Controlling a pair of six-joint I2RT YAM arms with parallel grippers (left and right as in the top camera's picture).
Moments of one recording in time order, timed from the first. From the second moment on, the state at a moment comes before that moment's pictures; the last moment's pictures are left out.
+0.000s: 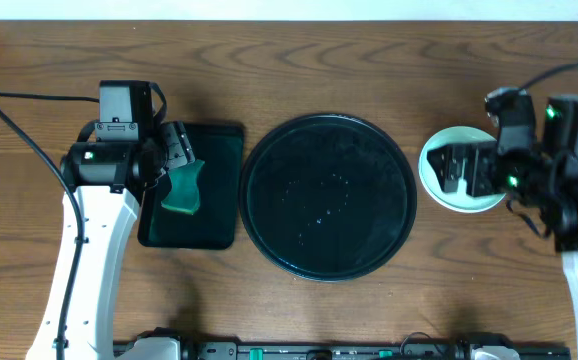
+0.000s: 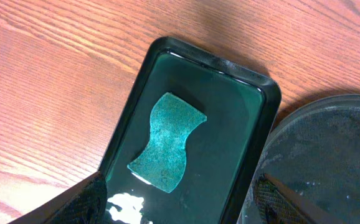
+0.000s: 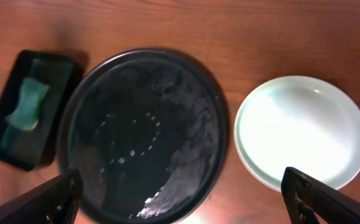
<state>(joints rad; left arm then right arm) -0.01 1.35 1.25 -0.93 -0.08 -0.33 0.00 1.15 1.36 -1.10 -0.35 0.01</state>
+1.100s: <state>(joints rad) -0.01 1.35 1.25 -0.94 -0.08 -0.34 0.05 0.23 0.12 -0.06 -0.31 -0.21</state>
